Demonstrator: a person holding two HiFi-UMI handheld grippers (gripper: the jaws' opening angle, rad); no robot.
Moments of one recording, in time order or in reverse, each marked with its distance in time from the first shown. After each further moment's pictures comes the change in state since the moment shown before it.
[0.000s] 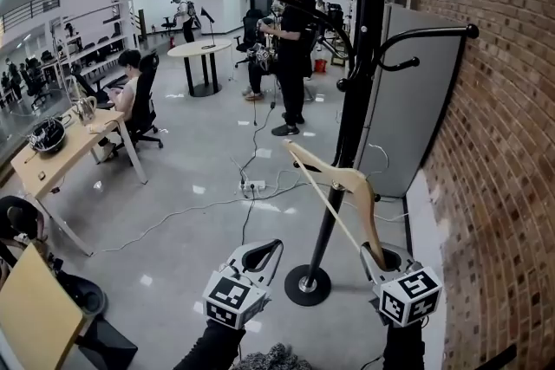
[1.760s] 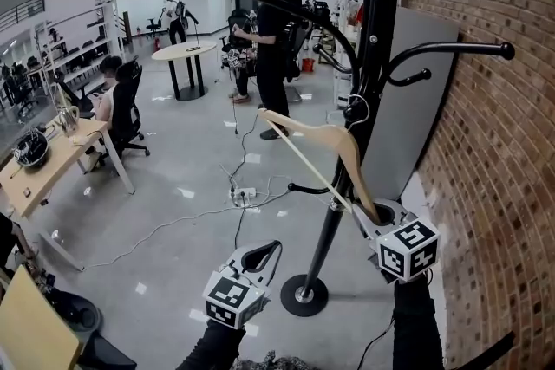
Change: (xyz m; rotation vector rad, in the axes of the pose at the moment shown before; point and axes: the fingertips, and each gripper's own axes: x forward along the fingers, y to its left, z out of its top) left arm 0.069 0.055 -0.005 -0.024 0.007 -0.056; right arm 0.117 -0.065 0.086 -0.092 -0.067 0.049
